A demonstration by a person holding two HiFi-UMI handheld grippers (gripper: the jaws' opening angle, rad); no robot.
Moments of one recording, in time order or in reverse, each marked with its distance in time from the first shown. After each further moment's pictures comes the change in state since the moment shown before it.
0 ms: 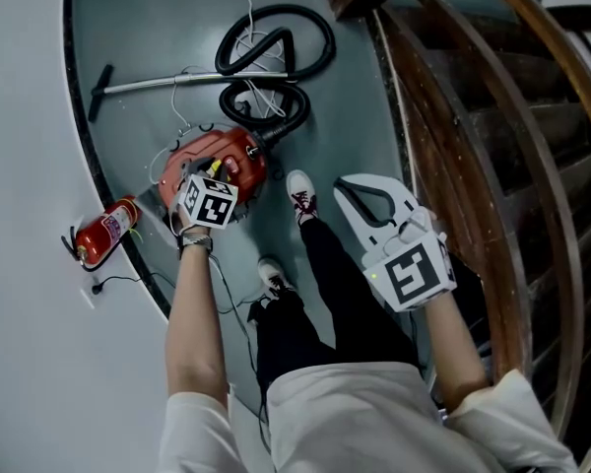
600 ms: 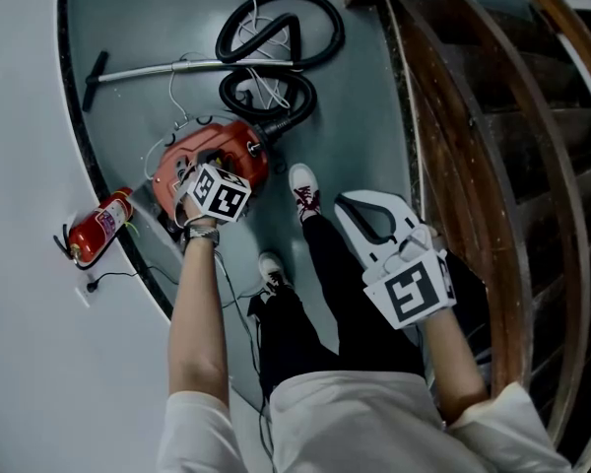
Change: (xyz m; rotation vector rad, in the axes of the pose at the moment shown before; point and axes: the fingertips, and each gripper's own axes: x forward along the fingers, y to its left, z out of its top) left arm 0.044 -0.009 -0.003 0.076 0.083 -0.006; right arm 0.026 0.018 -0.033 0.038 0.047 0.064
